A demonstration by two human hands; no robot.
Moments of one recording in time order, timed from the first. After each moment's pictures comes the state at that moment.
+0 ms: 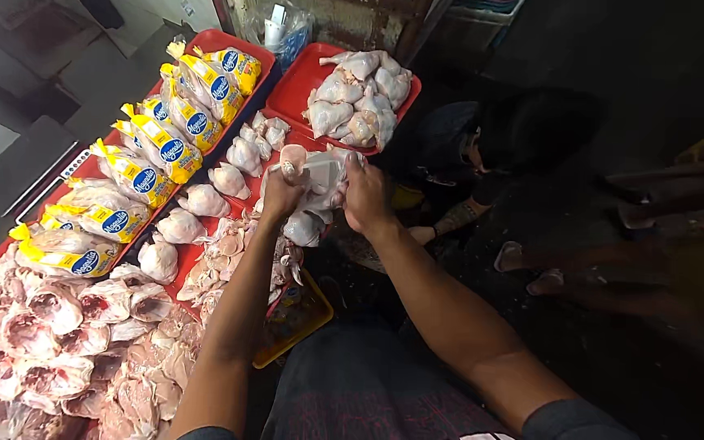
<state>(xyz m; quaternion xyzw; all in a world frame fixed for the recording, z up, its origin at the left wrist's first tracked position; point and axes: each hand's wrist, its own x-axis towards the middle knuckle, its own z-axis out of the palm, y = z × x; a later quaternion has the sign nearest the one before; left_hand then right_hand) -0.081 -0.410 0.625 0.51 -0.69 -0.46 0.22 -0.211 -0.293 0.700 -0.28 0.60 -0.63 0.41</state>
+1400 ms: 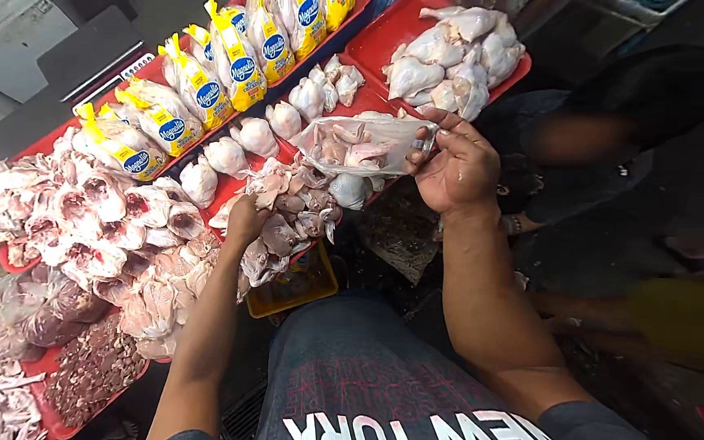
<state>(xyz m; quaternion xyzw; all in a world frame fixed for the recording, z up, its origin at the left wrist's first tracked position) 0.154 -0.288 0.589 0.64 -0.71 -0.26 0.12 -0.209 -0.260 0.705 -0.32 0.43 -0.66 0.53</state>
